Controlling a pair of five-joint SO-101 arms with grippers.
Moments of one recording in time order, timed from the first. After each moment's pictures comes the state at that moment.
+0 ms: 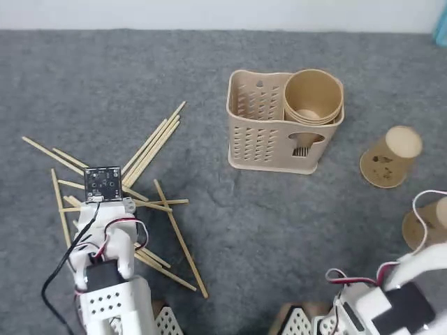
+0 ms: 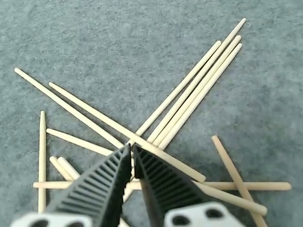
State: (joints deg) left arm -21.5 -91.4 97.1 45.9 -6.3; right arm 57.6 -12.7 7.8 74.2 40.5
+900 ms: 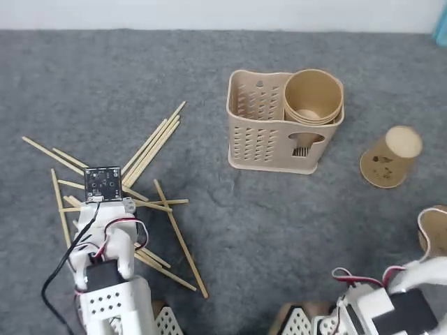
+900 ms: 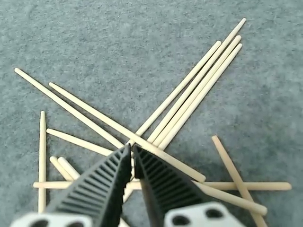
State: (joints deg) left arm -21.5 -91.4 97.1 45.9 -6.3; right arm 66.8 -12.4 30.7 43.0 54.7
